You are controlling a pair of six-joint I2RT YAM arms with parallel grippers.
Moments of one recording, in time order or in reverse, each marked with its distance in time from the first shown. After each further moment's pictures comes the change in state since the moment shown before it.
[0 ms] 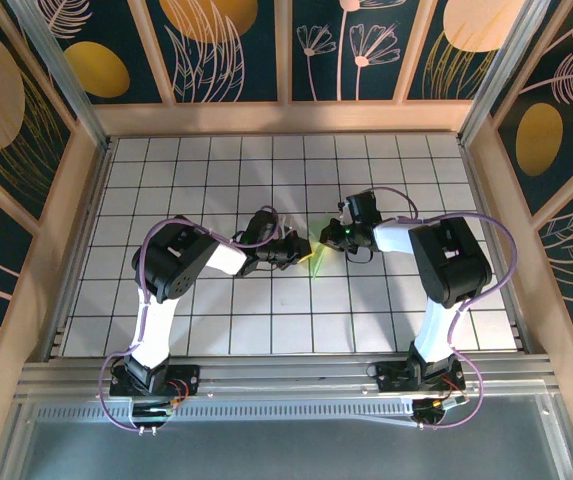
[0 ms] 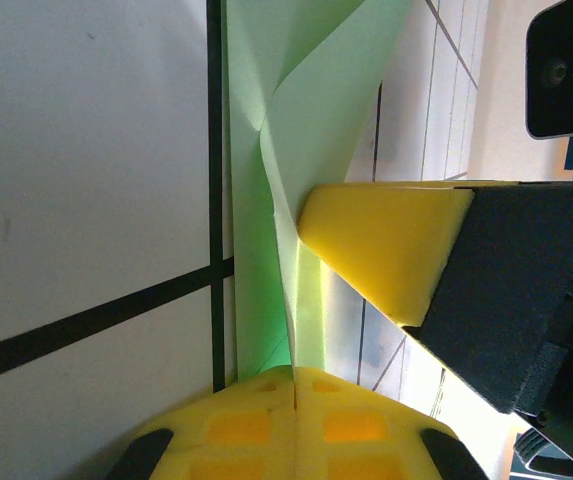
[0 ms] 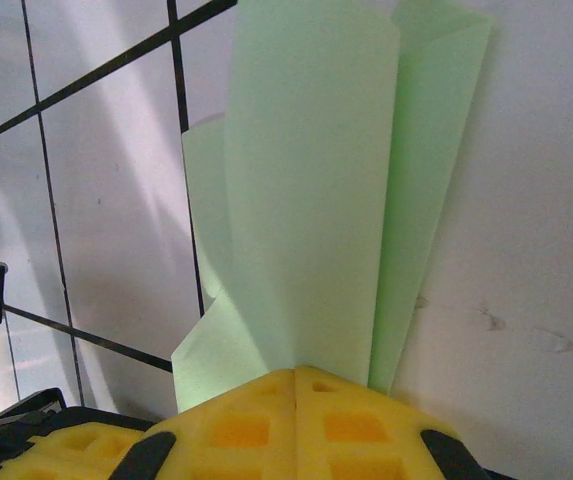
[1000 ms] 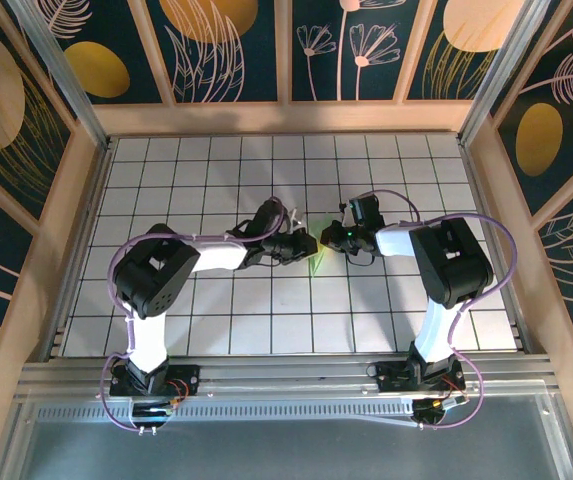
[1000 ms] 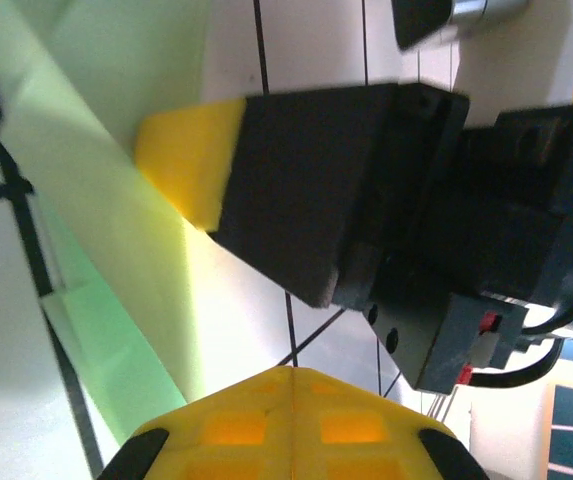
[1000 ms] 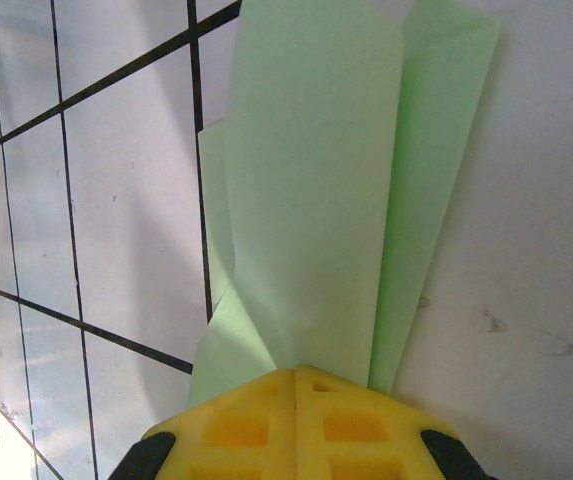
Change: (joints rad) left arm -0.060 -0.170 0.080 -0.333 -0.027 0.153; right arm -0.010 -0.006 -0.047 0.086 -0.024 -0.007
